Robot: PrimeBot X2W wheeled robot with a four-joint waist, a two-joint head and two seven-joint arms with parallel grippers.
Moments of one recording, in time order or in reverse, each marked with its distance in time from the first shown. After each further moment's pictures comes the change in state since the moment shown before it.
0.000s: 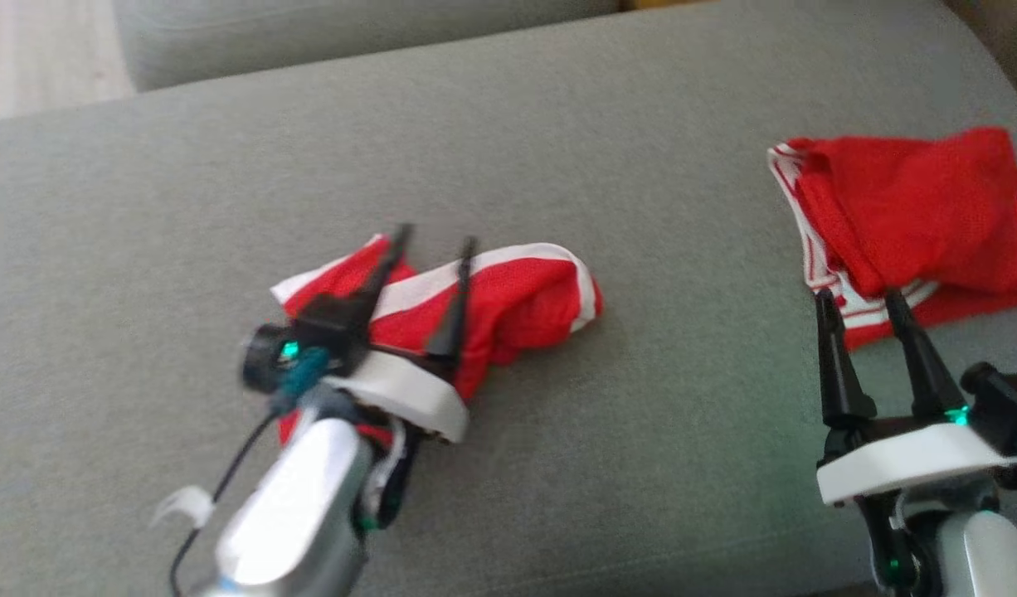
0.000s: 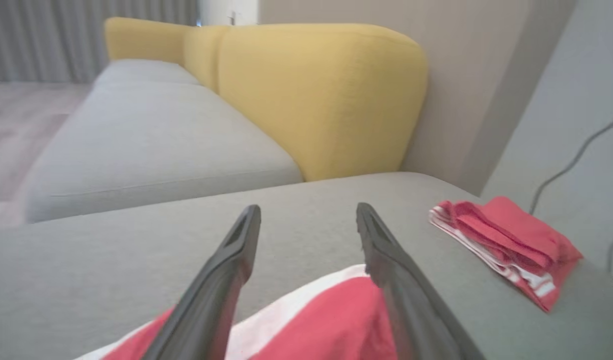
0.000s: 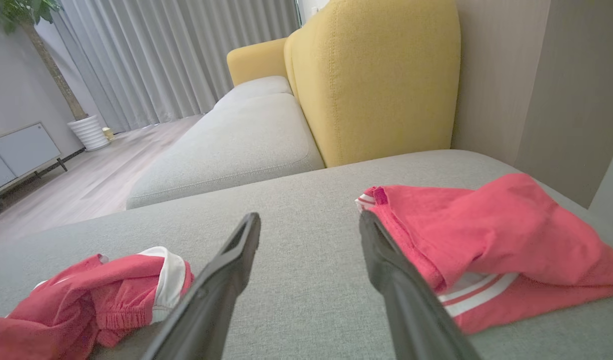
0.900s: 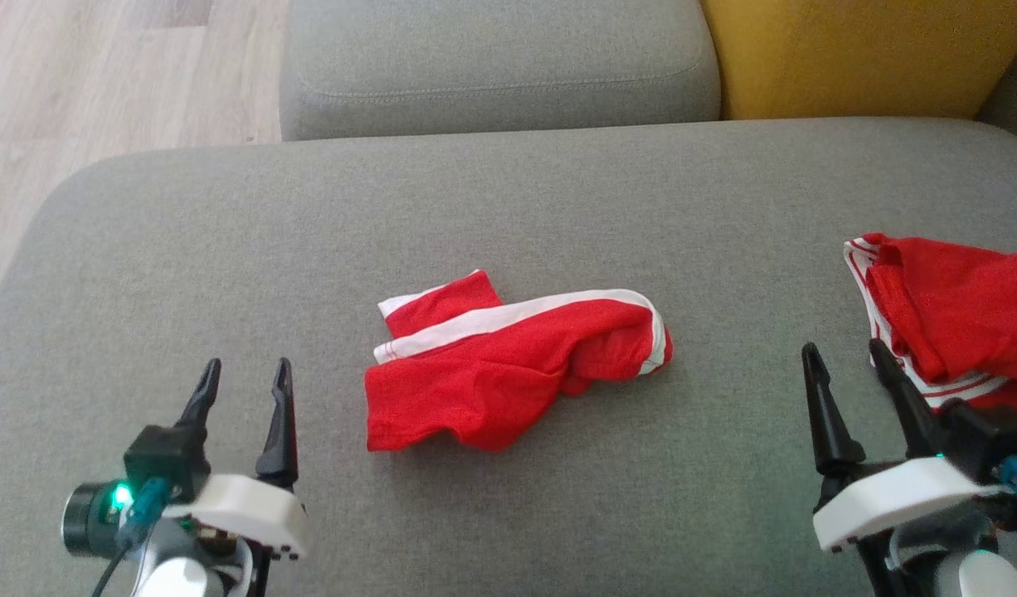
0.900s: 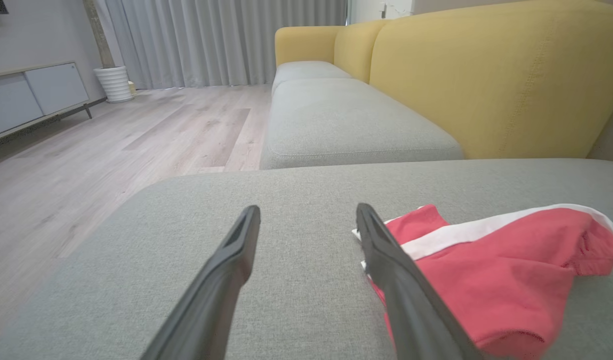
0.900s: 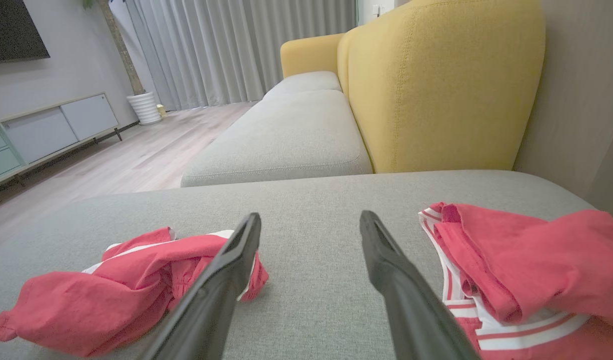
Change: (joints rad) left arm 0.365 0.228 0.212 -0.217 0.019 0.144 0.063; right arm 0.088 0.000 0.002 -0.018 -0.061 0.000 0.081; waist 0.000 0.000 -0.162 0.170
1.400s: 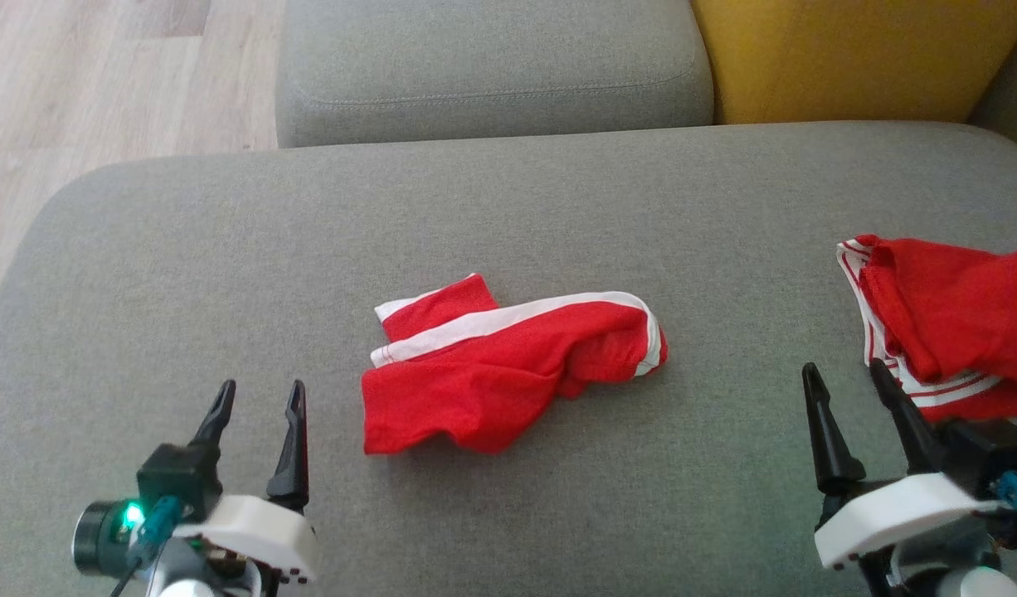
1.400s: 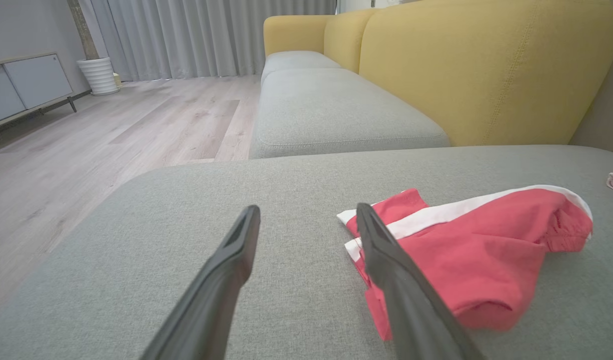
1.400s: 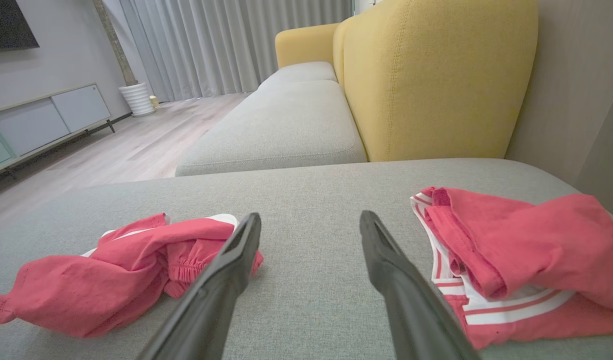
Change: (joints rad) left arm 0.050 0.012 -0.021 -0.049 0.000 0.010 0.026; right arm 0.039 0.000 -0.003 -0.007 -0.009 0.000 0.009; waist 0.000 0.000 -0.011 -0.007
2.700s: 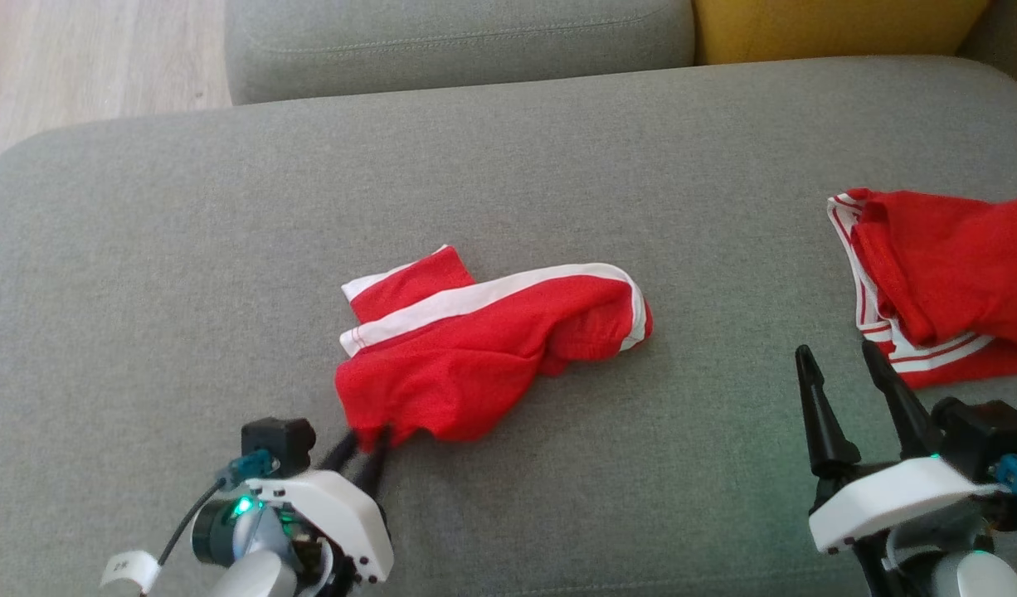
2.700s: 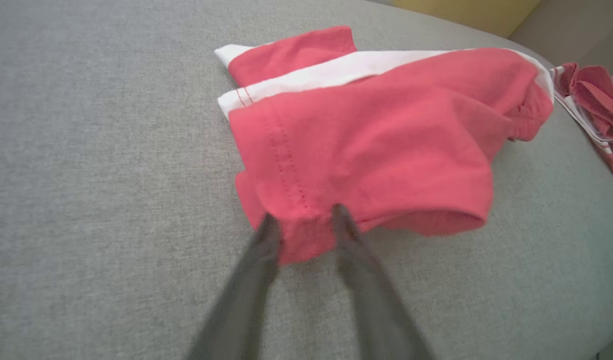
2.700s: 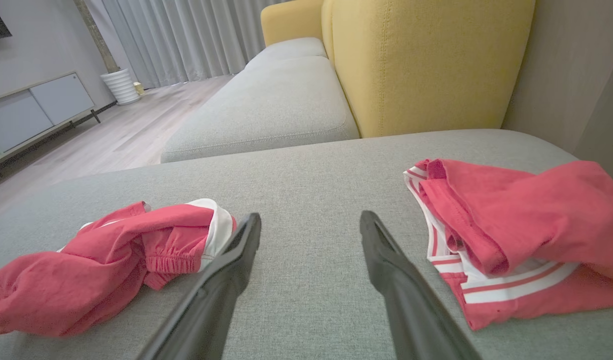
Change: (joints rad) left arm -0.150 -0.123 -0.113 0.315 -0.195 -0.188 0.150; right arm -0.032 0.000 0.012 -0.004 0.019 0.000 0.009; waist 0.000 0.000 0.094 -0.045
